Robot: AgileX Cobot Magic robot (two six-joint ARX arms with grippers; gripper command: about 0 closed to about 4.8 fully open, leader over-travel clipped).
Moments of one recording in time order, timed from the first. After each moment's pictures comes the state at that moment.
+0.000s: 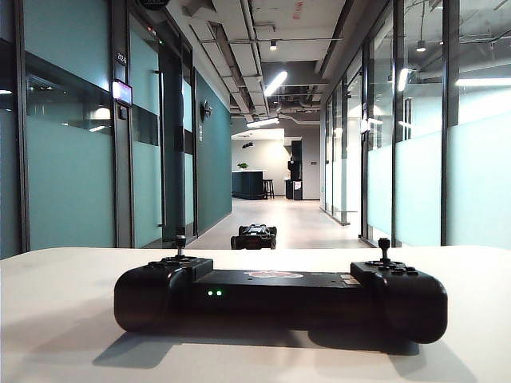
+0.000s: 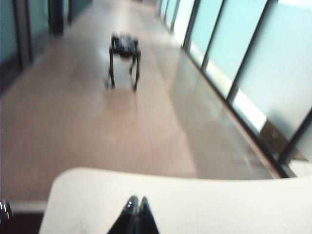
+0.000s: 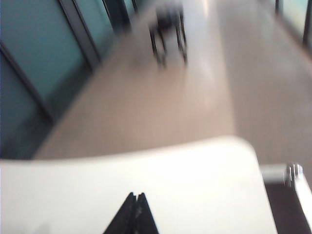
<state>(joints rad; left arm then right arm) -0.04 0.42 0.47 -0.11 0.18 -0.18 -0.02 0.45 0.63 -0.37 -0.13 0.22</state>
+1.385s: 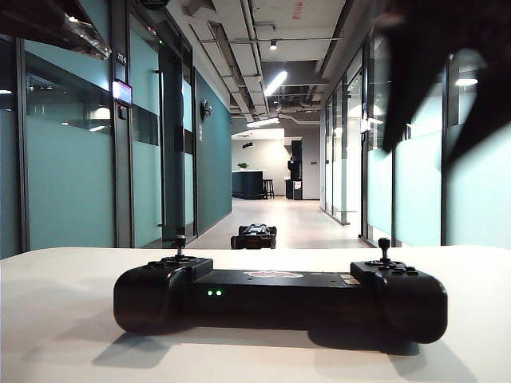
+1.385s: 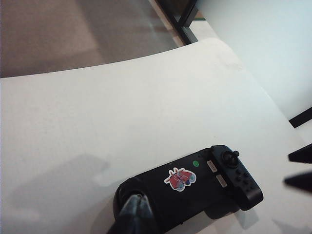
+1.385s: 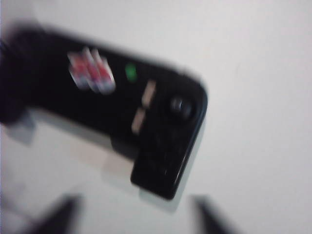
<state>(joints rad) -0.45 0.85 0.78 -0.43 0.29 -0.22 0.68 1.14 0.91 -0.84 0.00 0.50</state>
